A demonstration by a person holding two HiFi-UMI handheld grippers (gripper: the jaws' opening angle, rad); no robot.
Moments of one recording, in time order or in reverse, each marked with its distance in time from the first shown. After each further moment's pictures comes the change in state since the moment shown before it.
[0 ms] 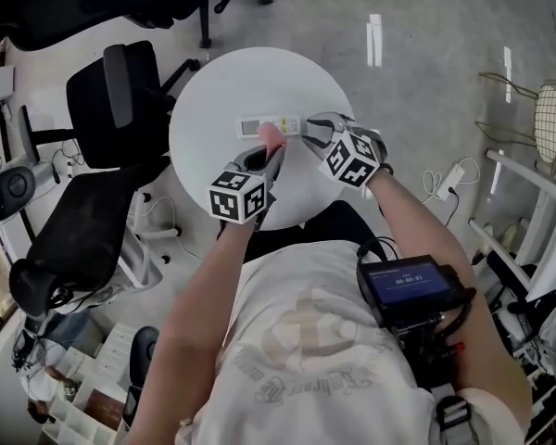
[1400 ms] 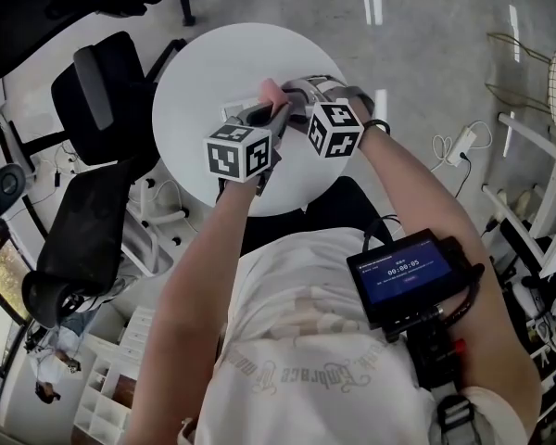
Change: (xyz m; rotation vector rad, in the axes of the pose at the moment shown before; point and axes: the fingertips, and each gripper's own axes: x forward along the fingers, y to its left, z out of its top) left arm 0.060 0.003 0.021 0.022 0.118 -0.043; right arm 0.040 0.008 0.013 -0.266 -0.037 0.116
